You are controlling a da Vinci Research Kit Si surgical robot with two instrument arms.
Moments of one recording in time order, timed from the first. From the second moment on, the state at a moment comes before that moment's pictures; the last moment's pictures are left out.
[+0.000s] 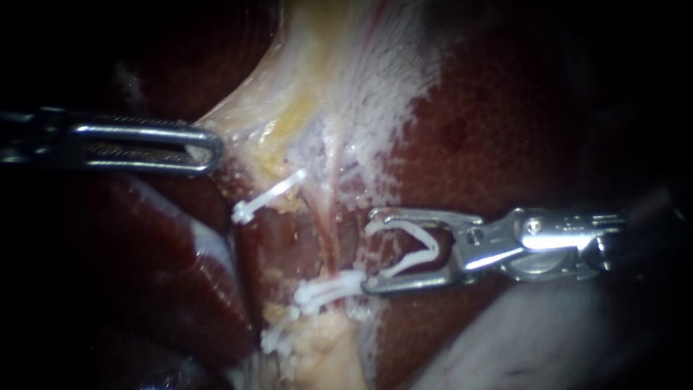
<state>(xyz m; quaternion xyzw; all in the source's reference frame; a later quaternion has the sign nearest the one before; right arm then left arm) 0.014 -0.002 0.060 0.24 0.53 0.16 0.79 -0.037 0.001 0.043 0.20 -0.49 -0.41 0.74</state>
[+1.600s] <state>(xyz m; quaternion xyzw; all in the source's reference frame) 0.019 -0.003 0.060 0.33 0.51 0.20 0.77 -0.037 0.000 0.042 0.20 -0.49 -0.41 0.75</state>
